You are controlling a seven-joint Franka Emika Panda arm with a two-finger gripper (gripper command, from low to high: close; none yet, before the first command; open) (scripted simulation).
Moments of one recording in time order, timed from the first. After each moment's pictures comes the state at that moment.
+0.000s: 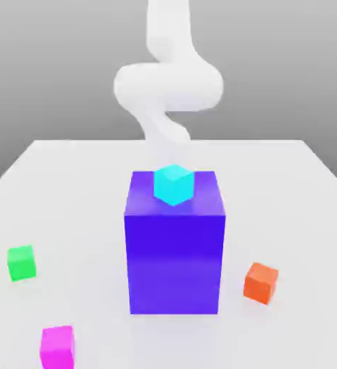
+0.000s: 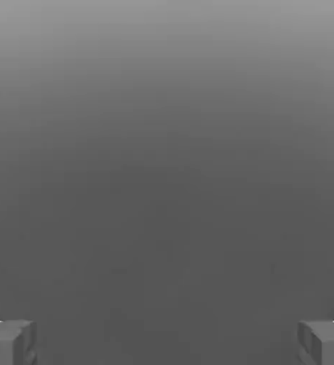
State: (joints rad) arm 0.02 -0.71 -0.05 -2.31 0.02 2.33 0.74
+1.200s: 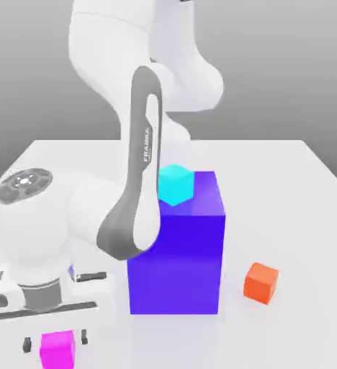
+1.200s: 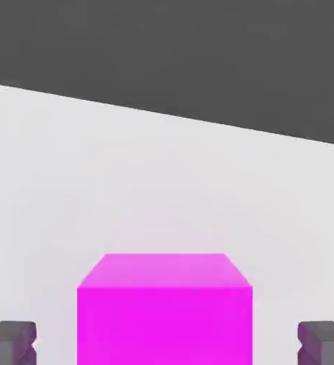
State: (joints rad) arm -0.08 0.49 -0.23 -2.33 0.33 2.80 0.01
